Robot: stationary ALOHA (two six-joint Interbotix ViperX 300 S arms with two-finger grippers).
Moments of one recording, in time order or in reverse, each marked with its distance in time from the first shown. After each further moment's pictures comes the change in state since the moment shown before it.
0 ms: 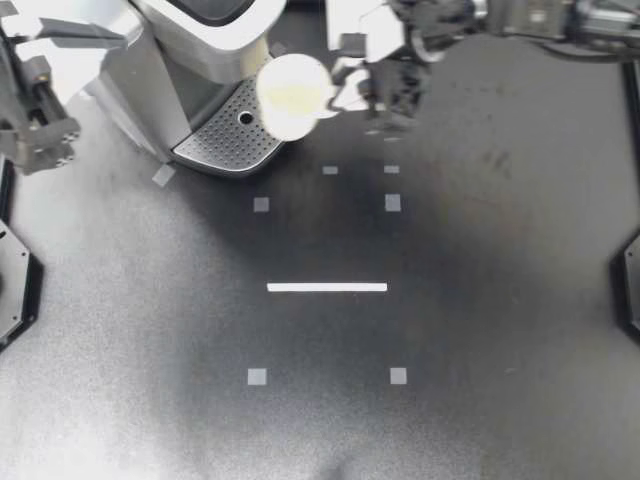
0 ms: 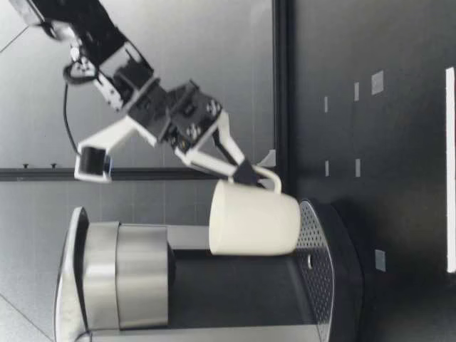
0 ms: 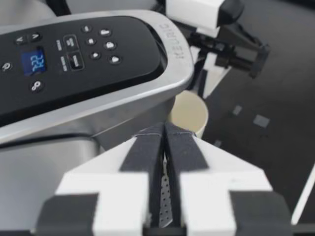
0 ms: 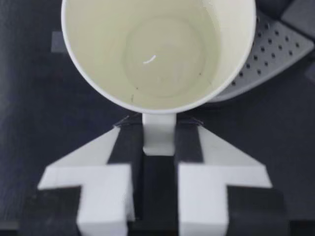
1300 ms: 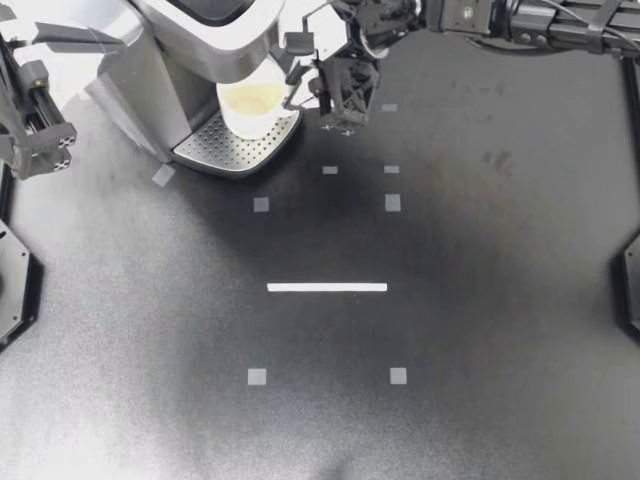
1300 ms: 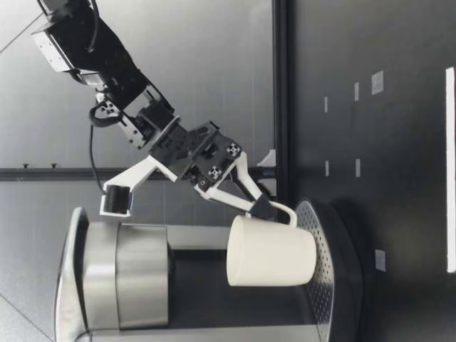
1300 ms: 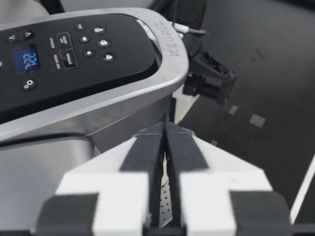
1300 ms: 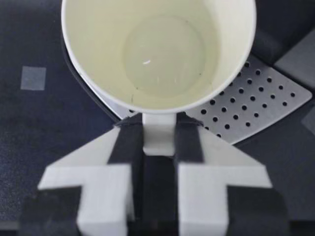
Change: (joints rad) left arm 0.002 0.006 0.009 -0.003 -0.021 -0.002; right arm 0.012 0.147 -0.156 -0.002 0.015 0.003
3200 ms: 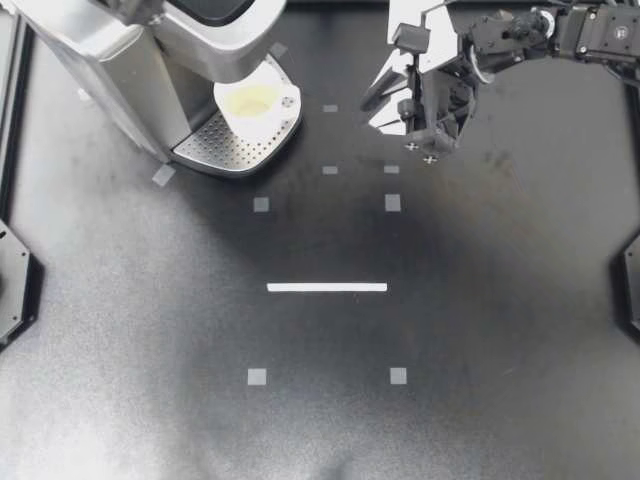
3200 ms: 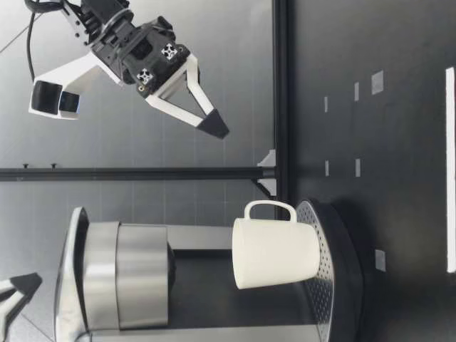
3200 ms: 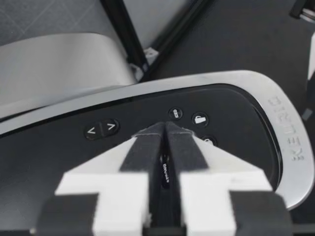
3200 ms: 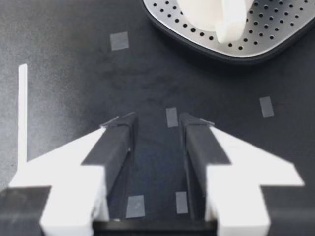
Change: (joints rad) left arm 0.408 0.394 -0.380 -0.380 0.060 0.479; right arm -0.020 -0.420 0.439 0.170 -0.061 0.060
